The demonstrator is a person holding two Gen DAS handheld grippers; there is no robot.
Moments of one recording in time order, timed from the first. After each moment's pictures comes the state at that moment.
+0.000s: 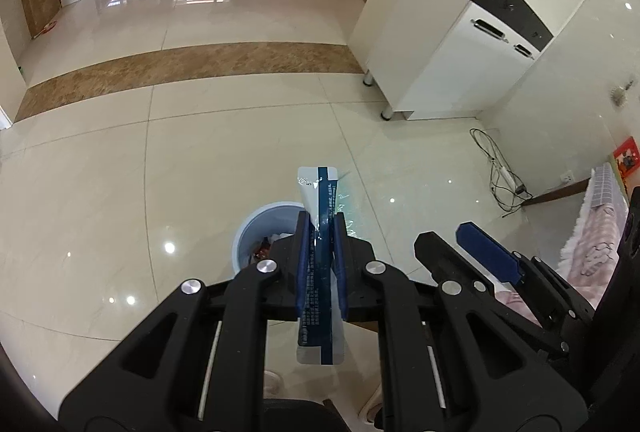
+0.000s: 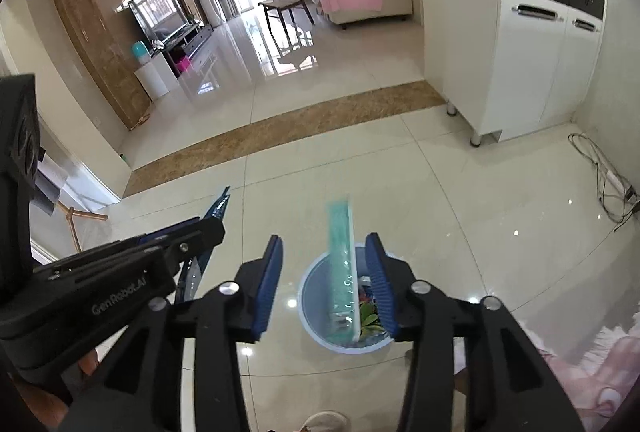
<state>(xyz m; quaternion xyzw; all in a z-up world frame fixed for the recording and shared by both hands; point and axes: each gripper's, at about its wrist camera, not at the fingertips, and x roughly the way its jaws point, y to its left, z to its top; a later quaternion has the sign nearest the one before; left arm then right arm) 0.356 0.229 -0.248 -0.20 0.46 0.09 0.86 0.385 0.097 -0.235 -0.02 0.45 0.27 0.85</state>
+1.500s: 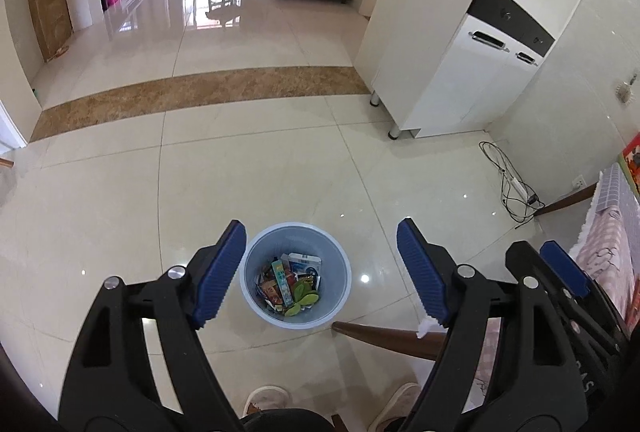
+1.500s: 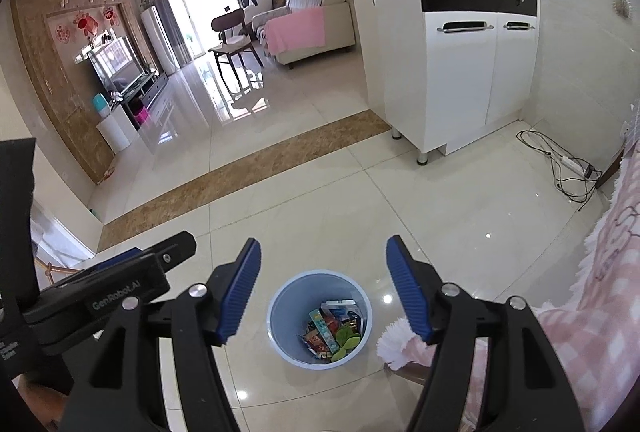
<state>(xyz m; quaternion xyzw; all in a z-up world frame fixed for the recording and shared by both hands) 0.346 0.204 -0.214 -0.17 0.42 0.11 0.88 0.364 0.015 -0.194 0.03 0.39 0.18 0.90</state>
